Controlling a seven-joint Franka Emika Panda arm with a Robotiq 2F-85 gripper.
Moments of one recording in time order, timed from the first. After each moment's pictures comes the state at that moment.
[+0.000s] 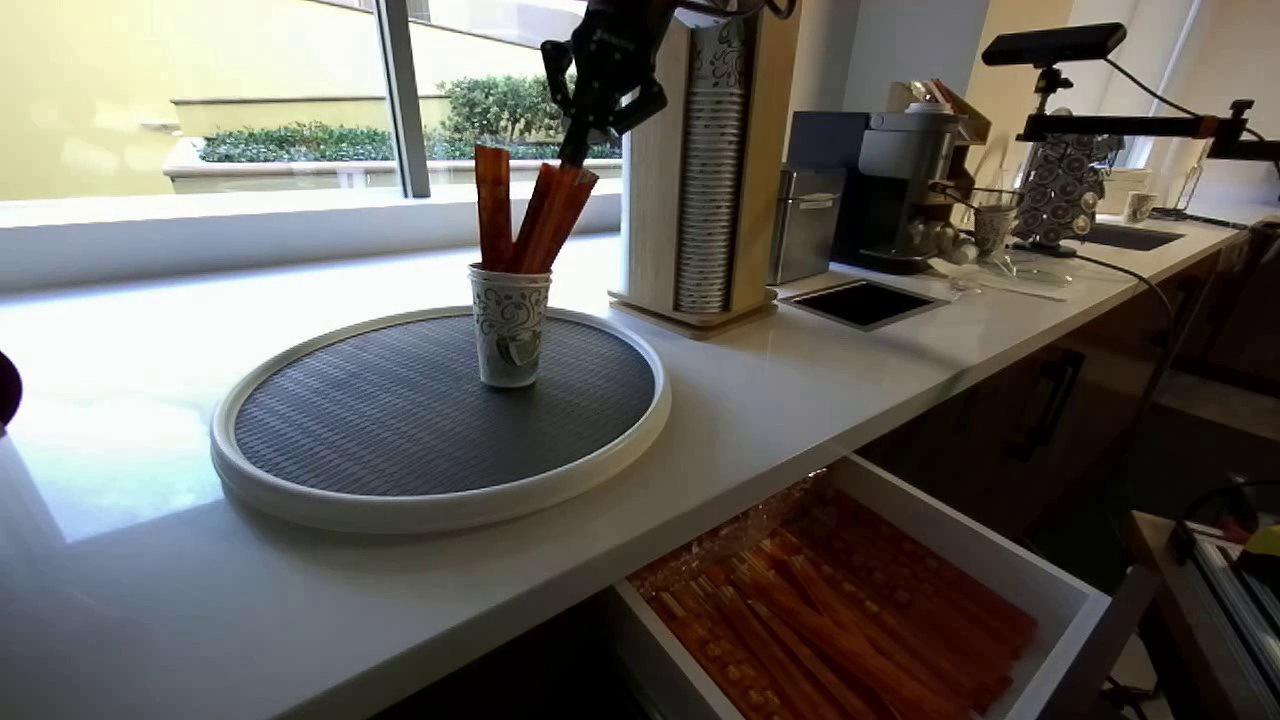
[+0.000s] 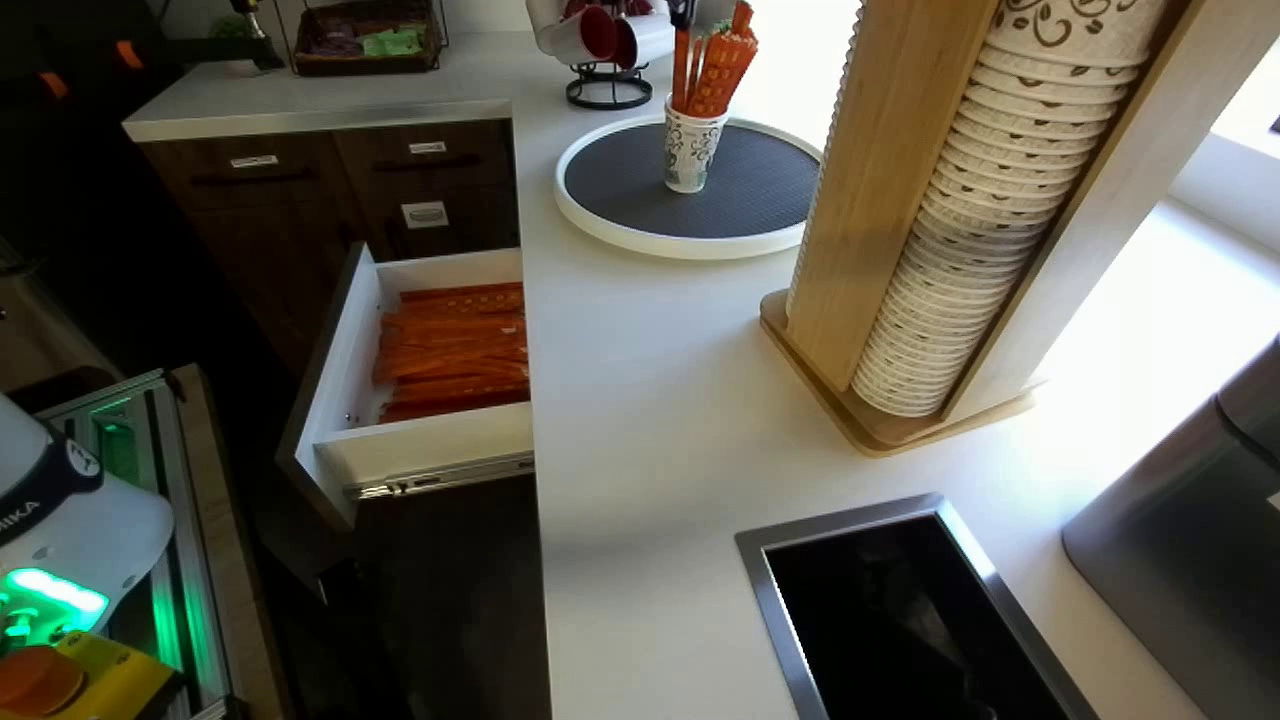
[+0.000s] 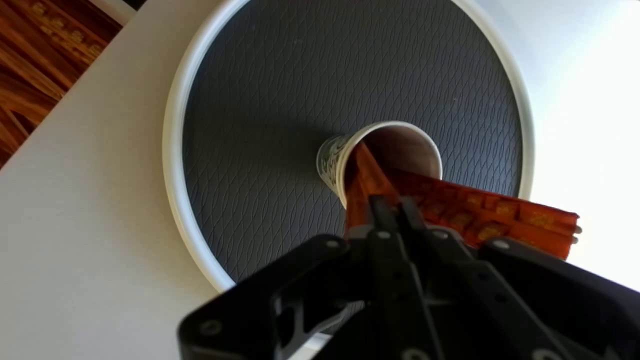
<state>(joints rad) -0.07 0.38 -0.05 -1.38 0.43 1.95 1.11</state>
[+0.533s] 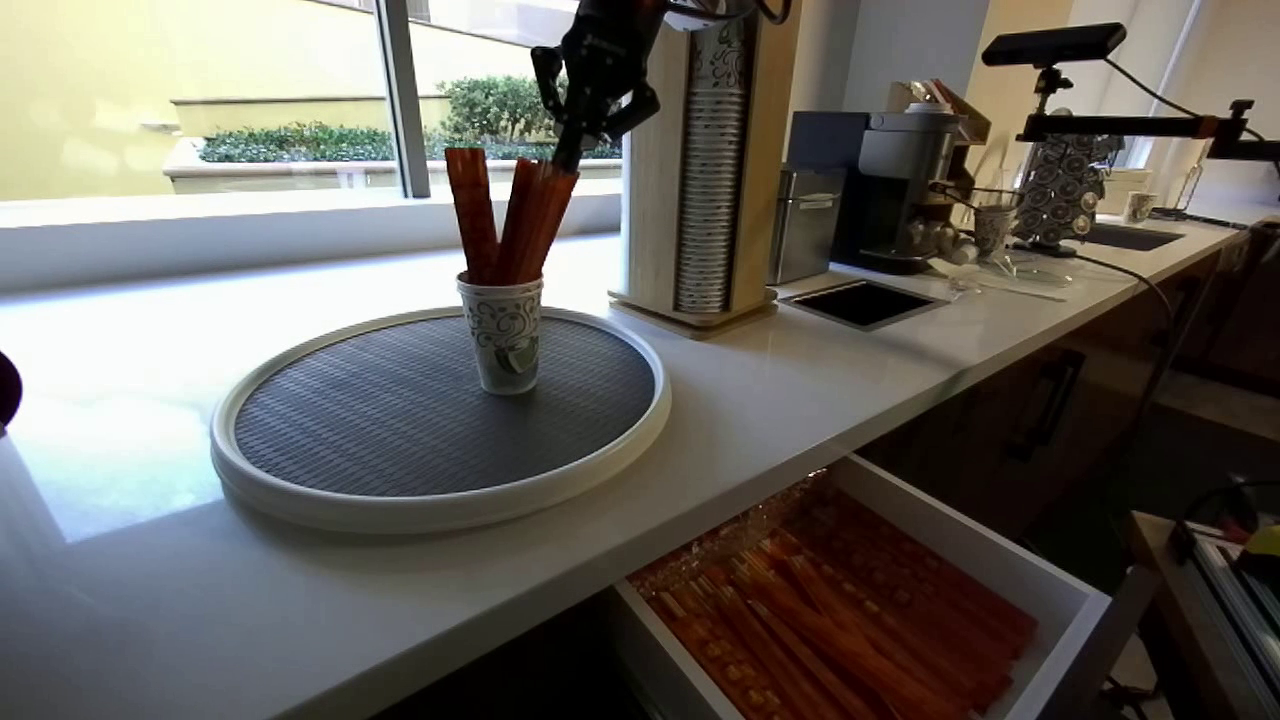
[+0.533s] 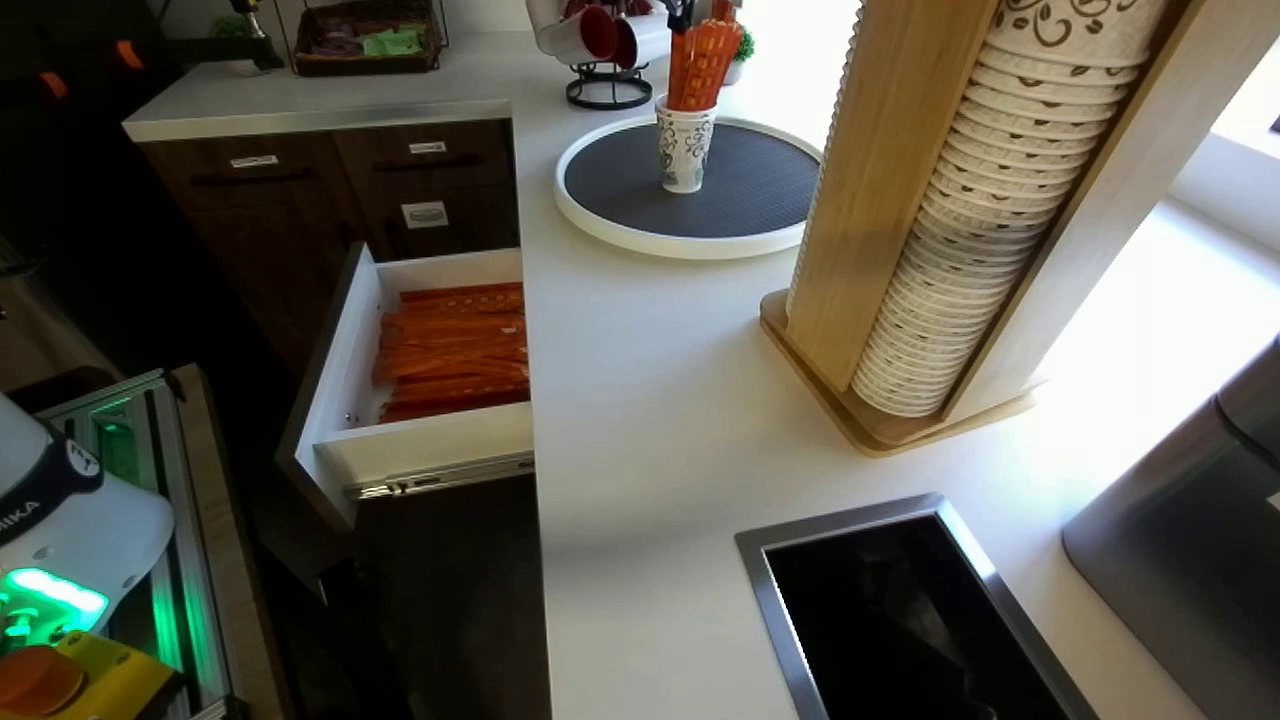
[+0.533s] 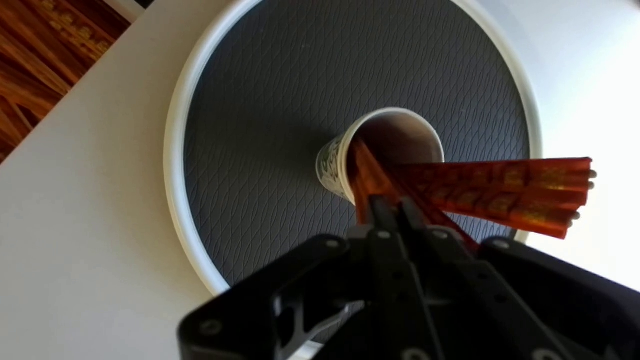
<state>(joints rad) -0.07 0.42 -0.04 -1.33 0.42 1.91 1.10</state>
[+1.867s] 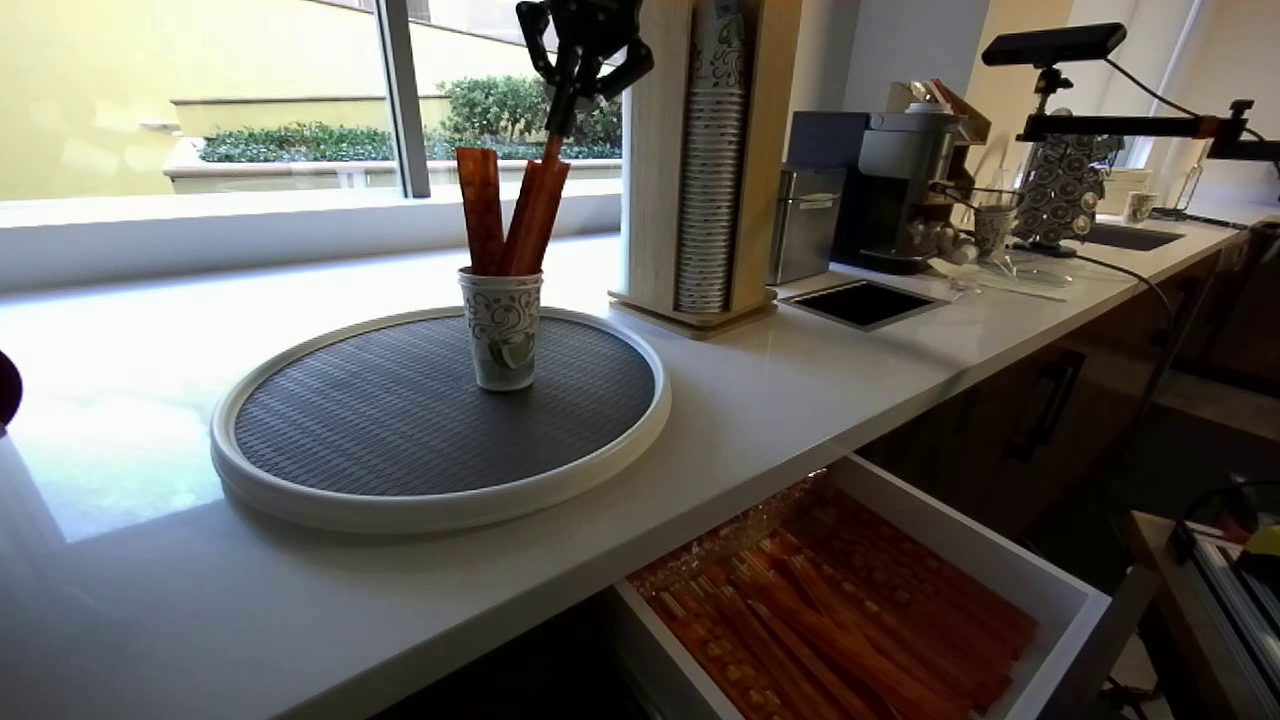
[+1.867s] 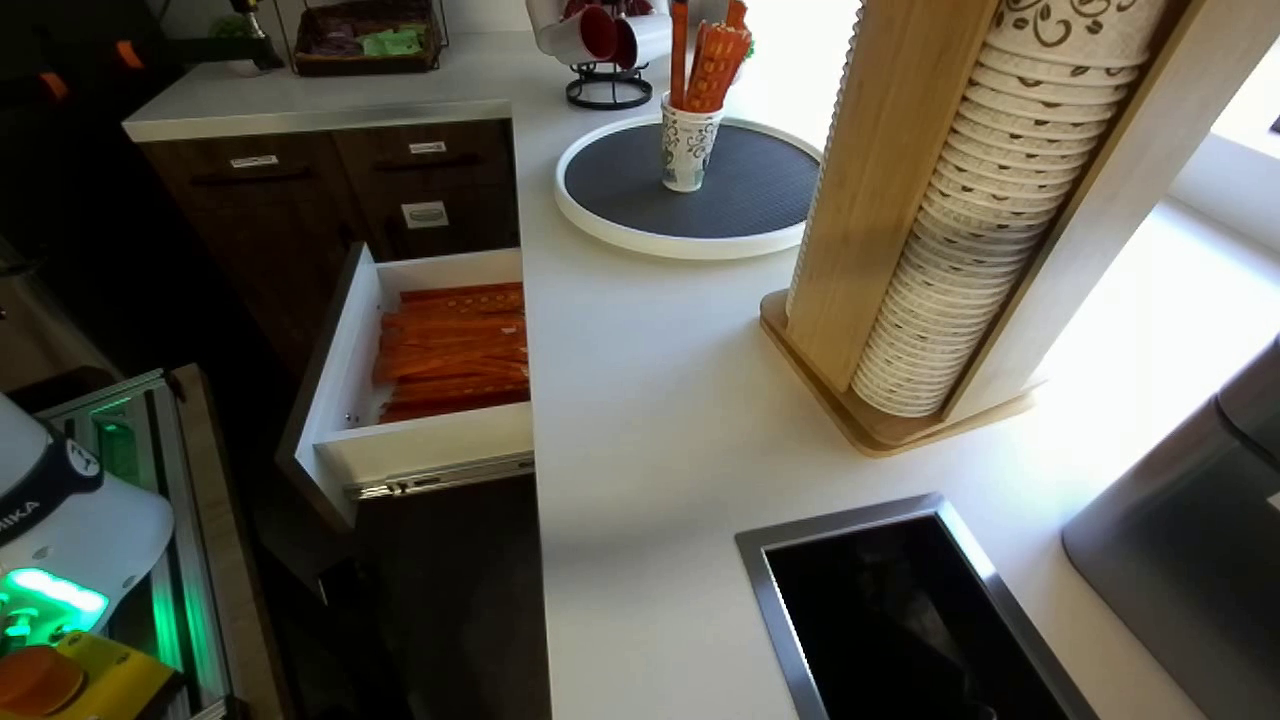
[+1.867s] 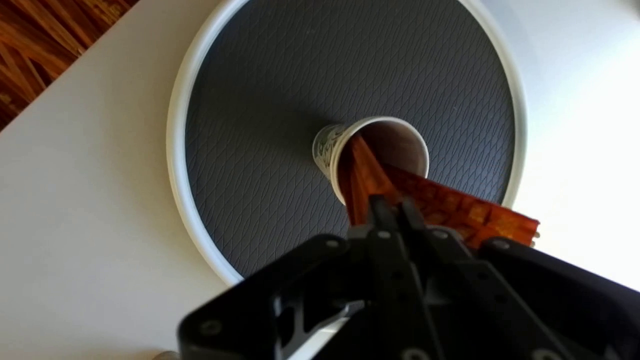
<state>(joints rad) -0.04 0.43 -0.04 -1.22 0.32 1.84 1.10</state>
